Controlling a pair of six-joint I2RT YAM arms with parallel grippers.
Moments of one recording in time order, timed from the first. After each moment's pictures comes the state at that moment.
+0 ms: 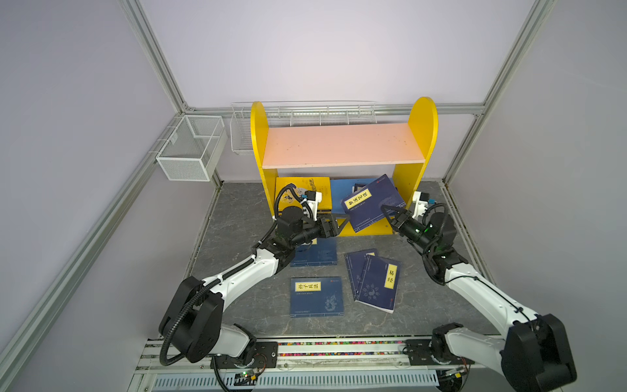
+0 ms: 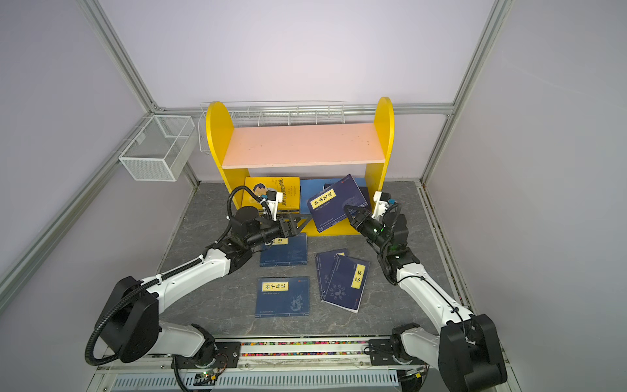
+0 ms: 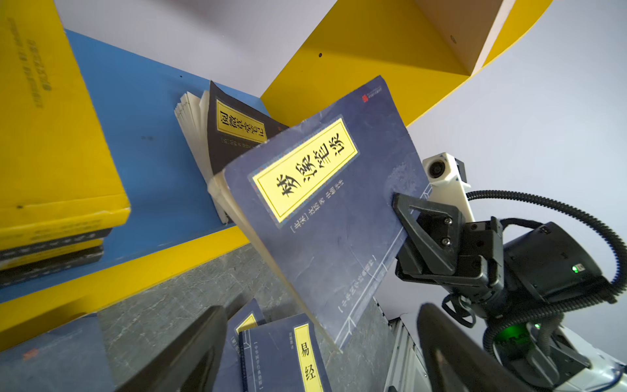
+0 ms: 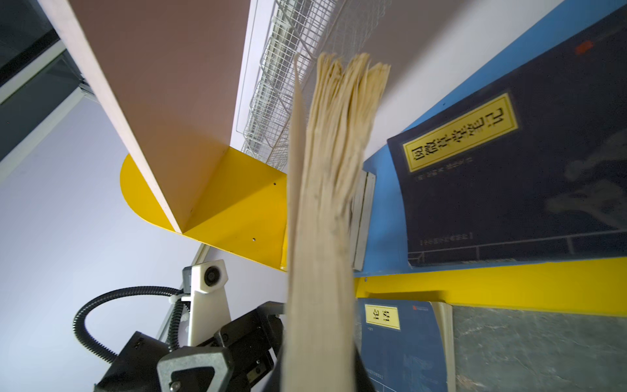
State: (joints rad) left arm -0.63 1.43 0.89 0.39 0.46 -0.74; right arm 0.29 1.18 0.68 0.48 -0.42 1.07
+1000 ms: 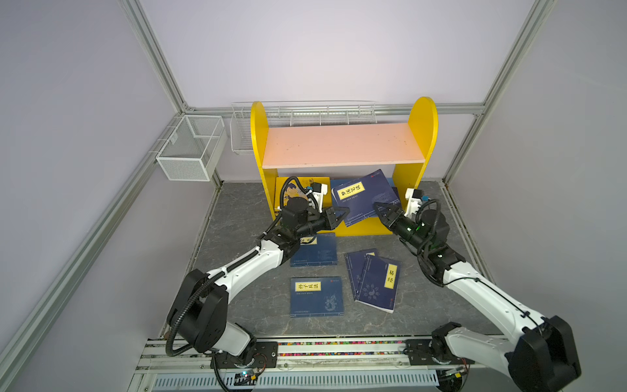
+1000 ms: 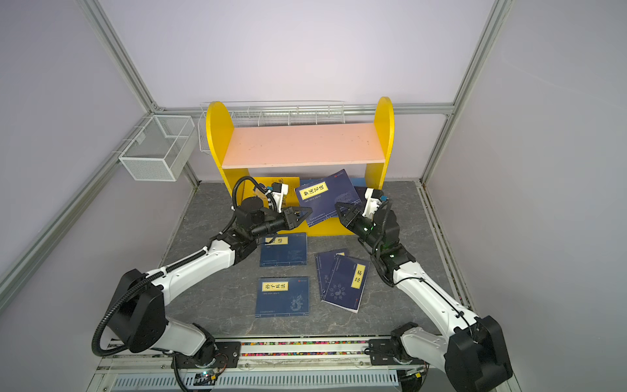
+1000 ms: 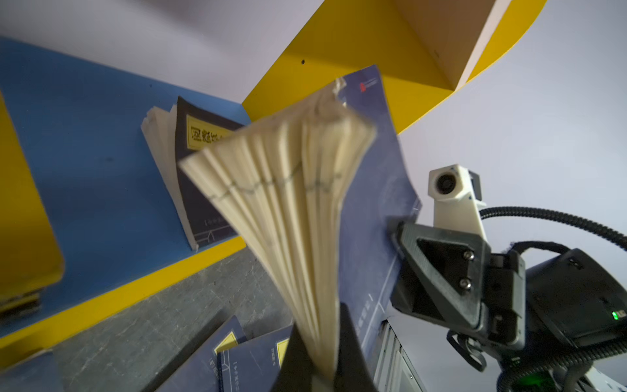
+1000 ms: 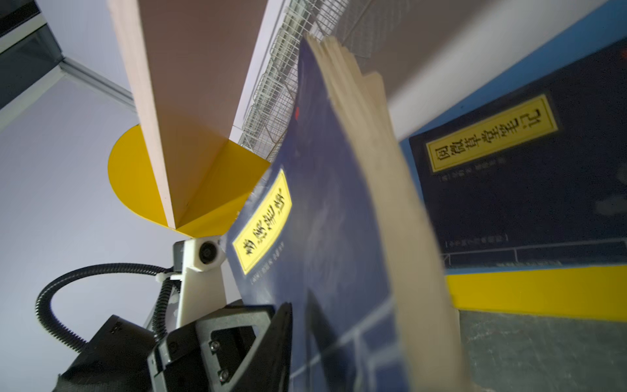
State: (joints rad) left arm -0.64 1.50 1.07 0.28 0.46 -0.73; right arm 0.42 1.13 0.77 0.25 -0.23 0.97
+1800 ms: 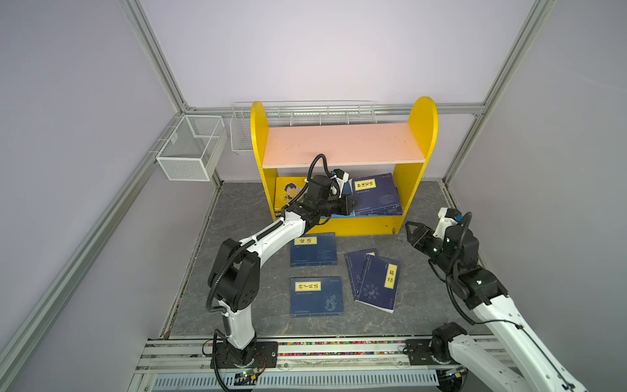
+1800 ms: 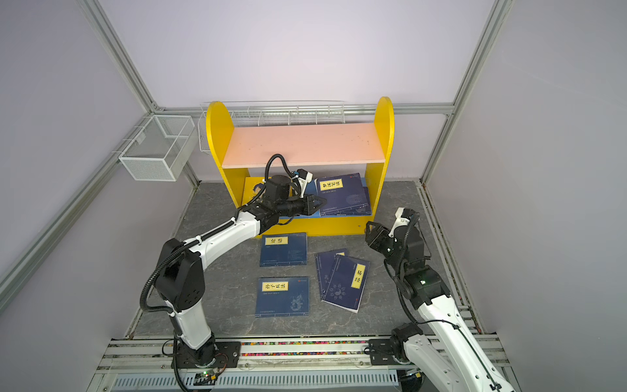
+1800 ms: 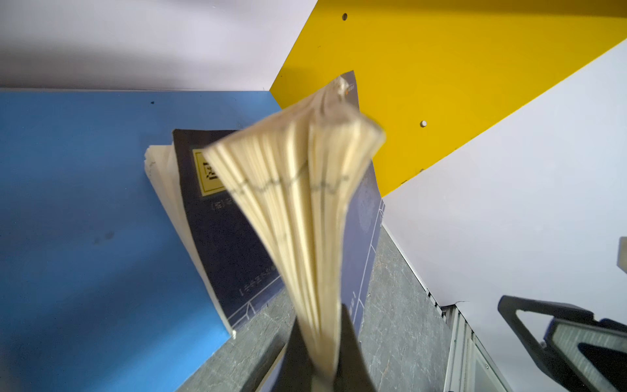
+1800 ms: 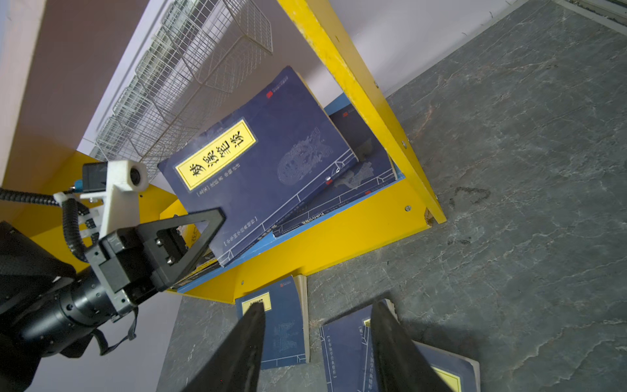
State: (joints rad) left arm -0.66 1.86 1.52 -0.03 0.46 -0.49; right arm 0.33 0.78 0.77 -0.36 0.04 0.76
